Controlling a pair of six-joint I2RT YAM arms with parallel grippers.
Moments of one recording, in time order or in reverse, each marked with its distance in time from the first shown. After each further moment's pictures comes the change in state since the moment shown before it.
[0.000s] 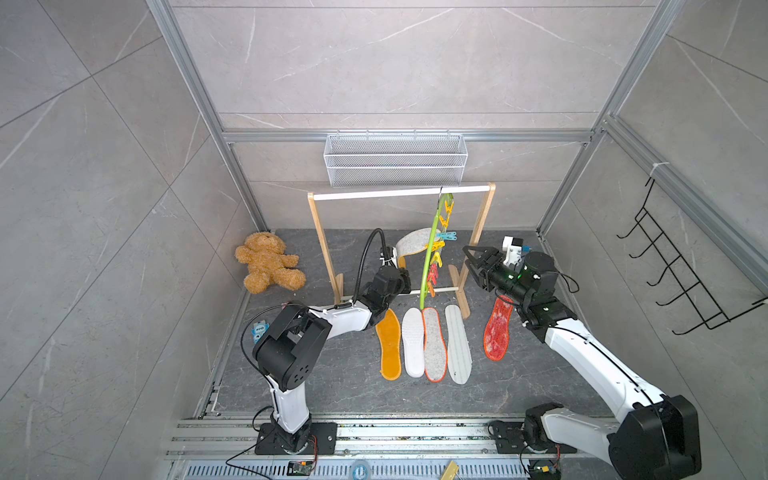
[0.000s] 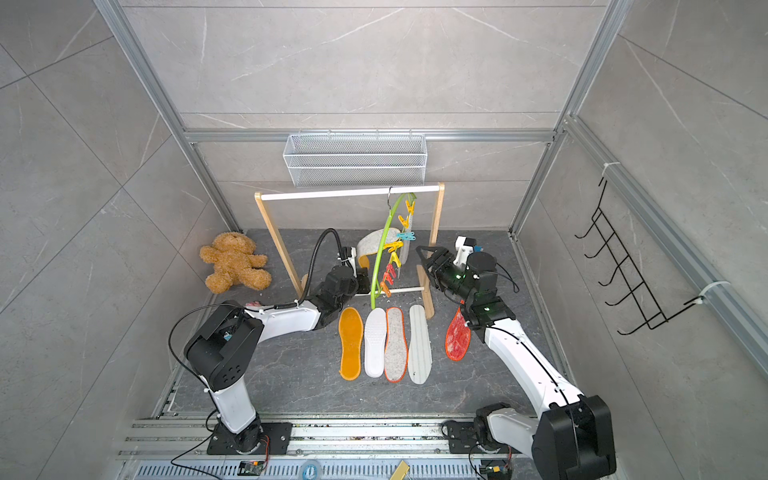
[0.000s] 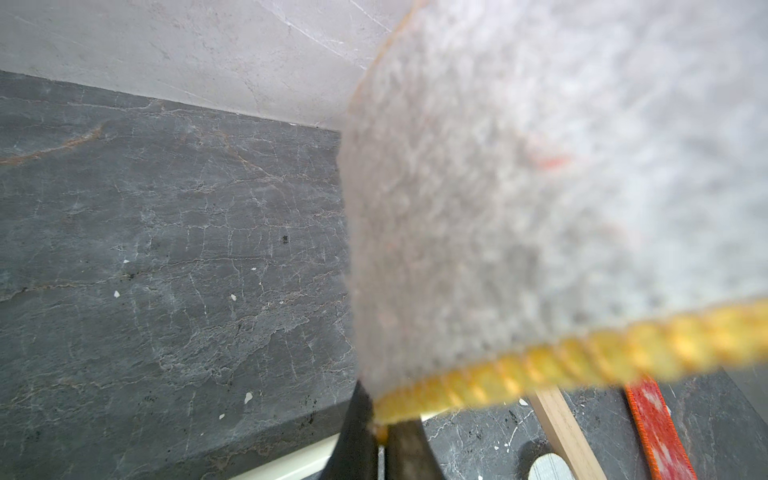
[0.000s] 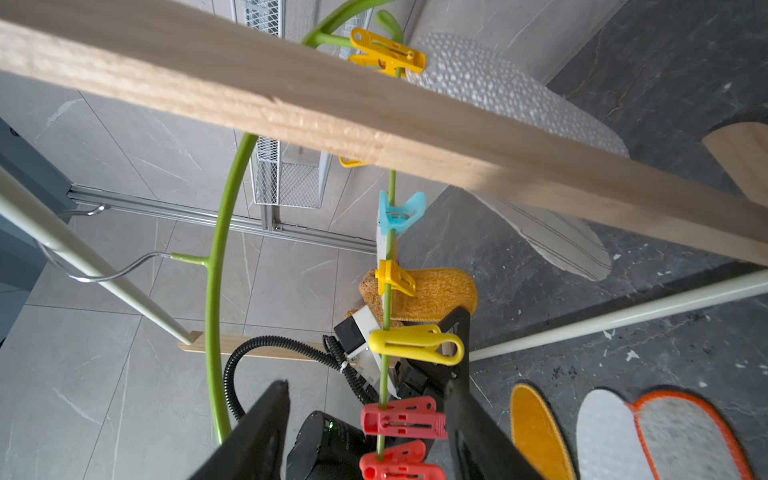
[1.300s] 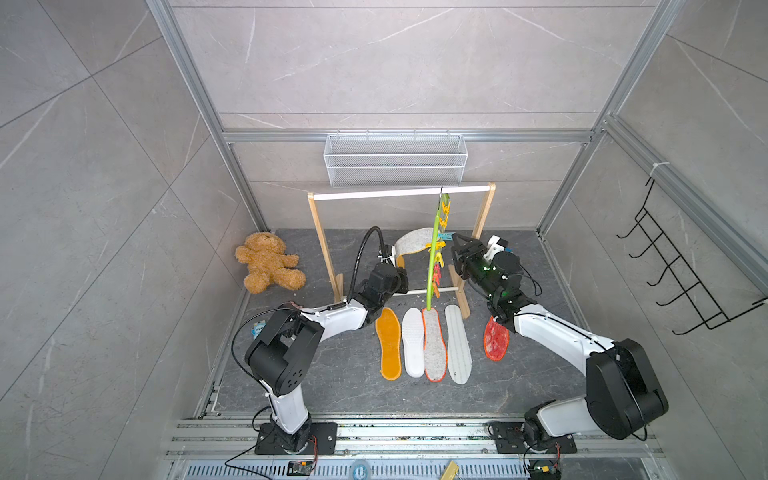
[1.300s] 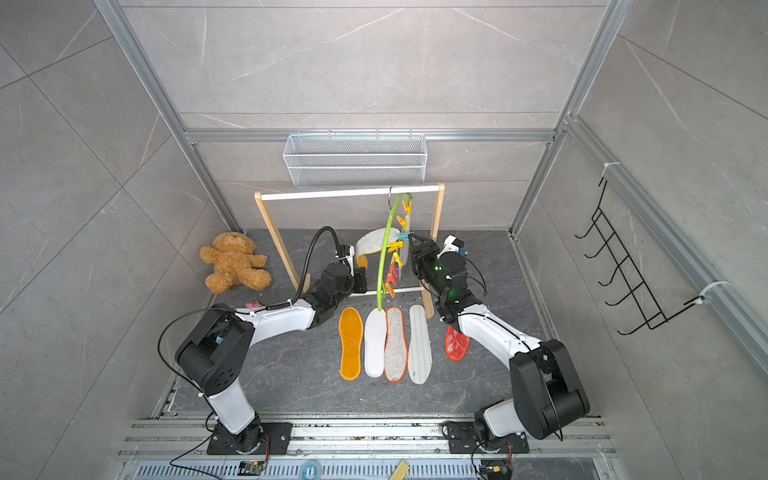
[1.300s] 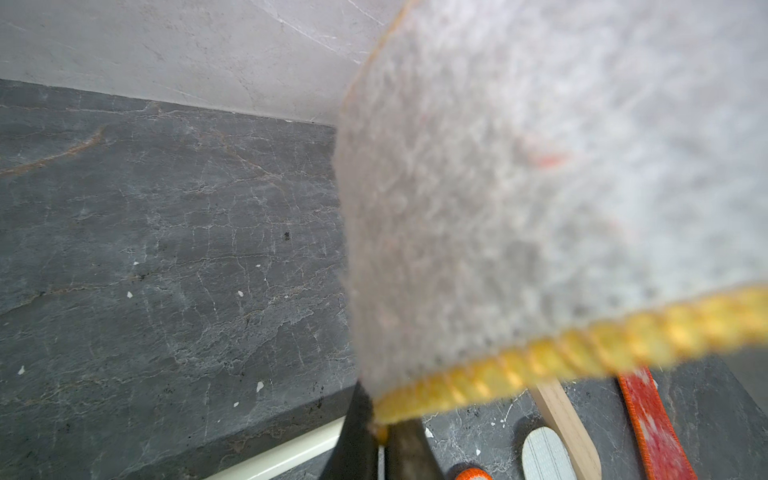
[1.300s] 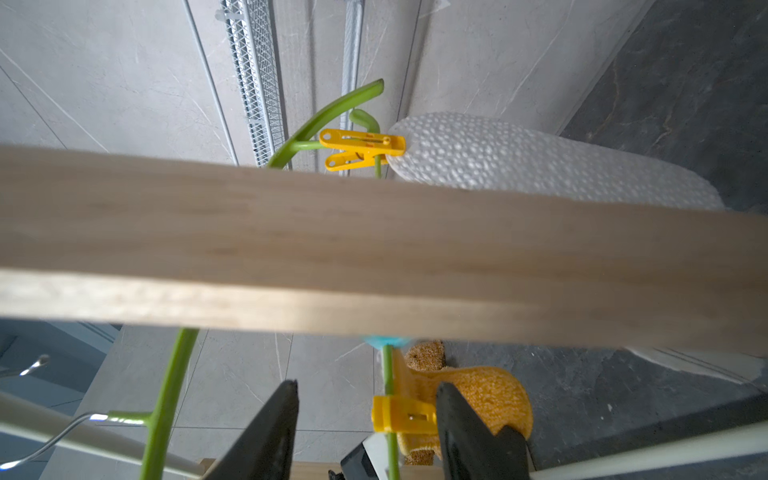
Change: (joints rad) left arm 0.021 -0.042 0.001 -0.068 0.054 0.026; right arm 0.132 0.265 0.010 0.381 0.346 0.231
